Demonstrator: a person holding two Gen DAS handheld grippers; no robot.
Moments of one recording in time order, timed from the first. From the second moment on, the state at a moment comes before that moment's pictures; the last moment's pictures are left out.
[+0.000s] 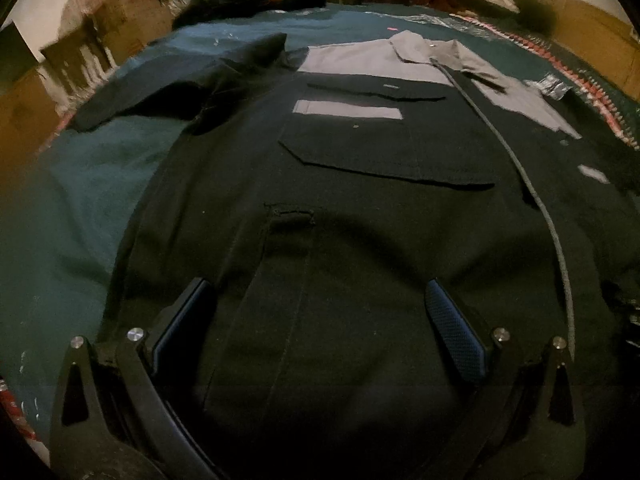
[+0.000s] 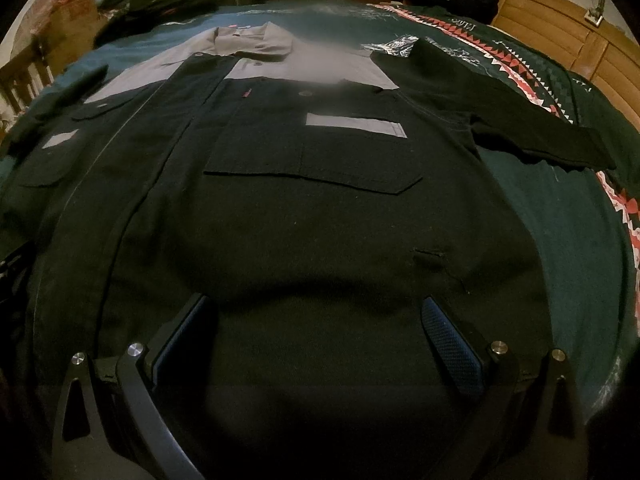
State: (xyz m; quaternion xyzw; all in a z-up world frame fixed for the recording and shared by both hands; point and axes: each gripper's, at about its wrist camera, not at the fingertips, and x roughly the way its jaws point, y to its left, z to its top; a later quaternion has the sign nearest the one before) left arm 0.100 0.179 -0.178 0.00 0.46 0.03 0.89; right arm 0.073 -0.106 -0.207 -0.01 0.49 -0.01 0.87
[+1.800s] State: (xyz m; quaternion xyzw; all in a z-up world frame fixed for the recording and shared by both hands) left arm 0.217 0.240 0.022 -0.20 0.22 -0.28 0.91; right arm 0.089 -0.140 -0.180 0.02 0.51 0.05 0.86
